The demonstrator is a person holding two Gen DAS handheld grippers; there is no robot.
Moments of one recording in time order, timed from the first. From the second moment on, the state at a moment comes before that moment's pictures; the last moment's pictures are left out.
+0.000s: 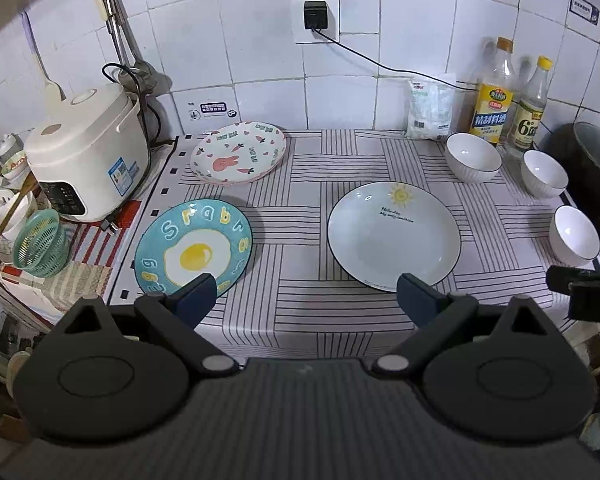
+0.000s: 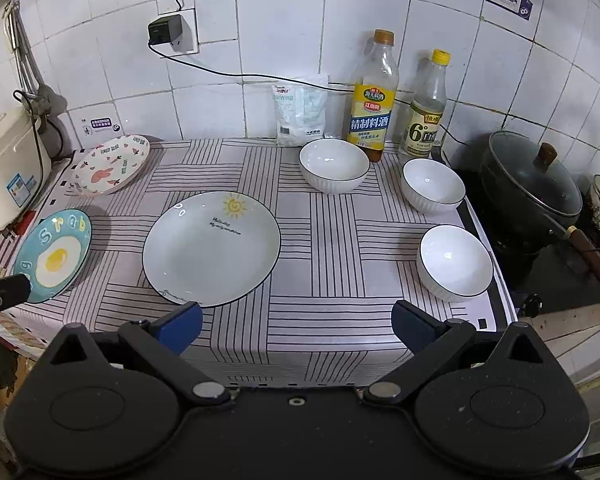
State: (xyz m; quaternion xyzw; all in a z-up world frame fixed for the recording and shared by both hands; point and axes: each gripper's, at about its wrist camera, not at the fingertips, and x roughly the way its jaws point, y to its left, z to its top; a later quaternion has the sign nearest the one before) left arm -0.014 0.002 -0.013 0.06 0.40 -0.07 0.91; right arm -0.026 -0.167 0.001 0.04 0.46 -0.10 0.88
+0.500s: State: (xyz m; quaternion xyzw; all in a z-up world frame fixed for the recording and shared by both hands) left arm -0.018 0.010 -0.021 0.05 0.37 -0.06 0.93; right arm -0.034 -0.161 -0.005 0.03 0.44 -0.10 0.89
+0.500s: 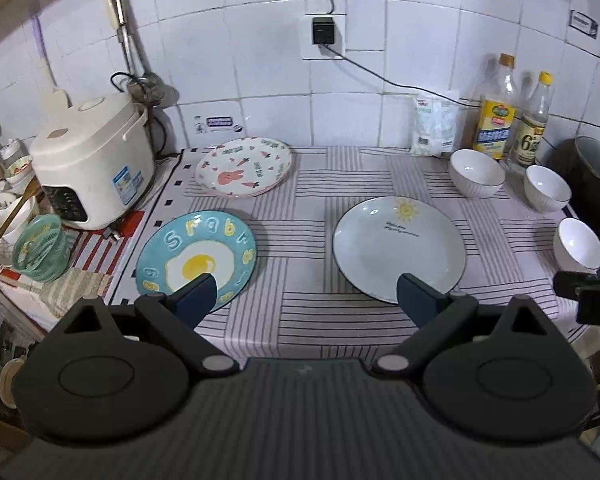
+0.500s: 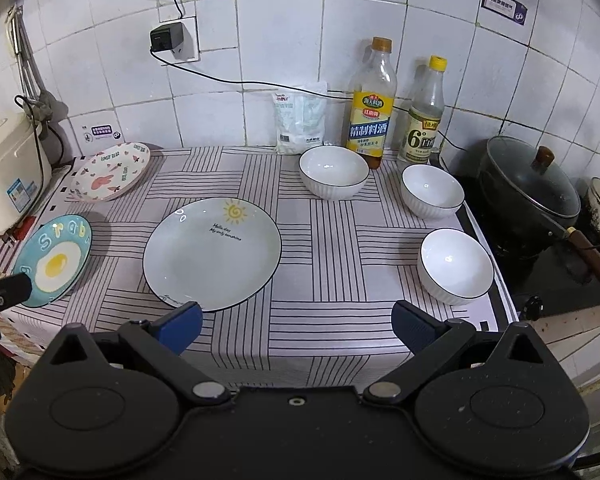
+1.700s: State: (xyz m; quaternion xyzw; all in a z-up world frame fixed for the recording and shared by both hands) left arm 0.003 0.019 -0.035 0.03 0.39 -0.09 0.92; right arm -0.026 -0.154 -0.022 0.04 0.43 -0.11 0.89
